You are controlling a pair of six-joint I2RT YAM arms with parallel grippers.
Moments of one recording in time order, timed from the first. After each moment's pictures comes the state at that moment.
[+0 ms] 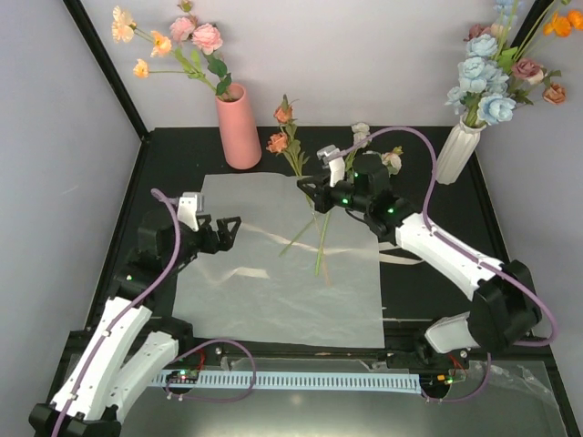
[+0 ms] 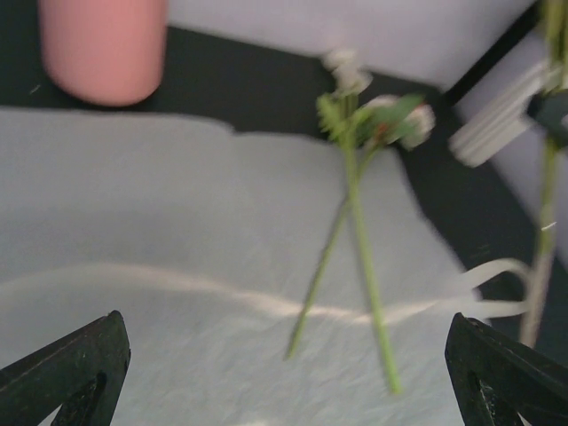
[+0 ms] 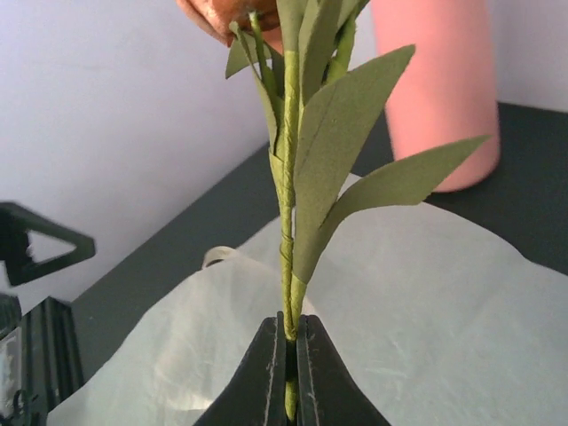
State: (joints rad) left arm -0.28 0.66 0.71 -0.53 0.22 -0.38; right arm 0.59 1.43 1.08 0.01 -0.43 0.28
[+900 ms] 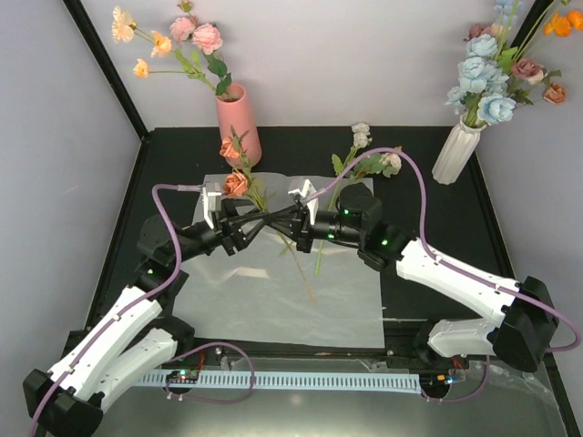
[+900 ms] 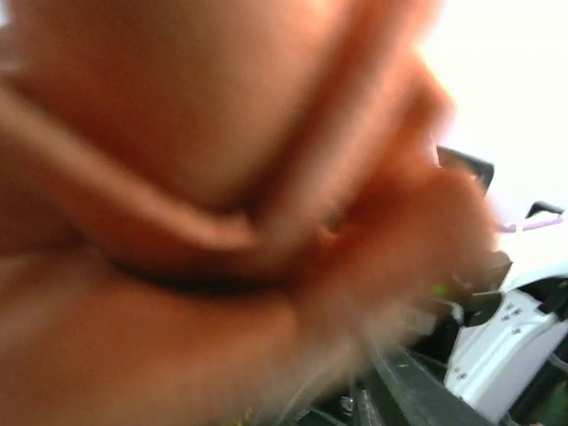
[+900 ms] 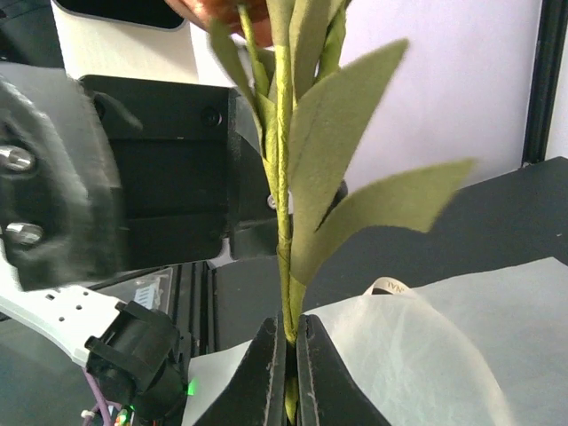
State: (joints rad) left arm -0.48 0.73 0.62 0.34 0.67 -0.58; right arm 0.89 1.27 0.98 0.17 -0.51 0.18
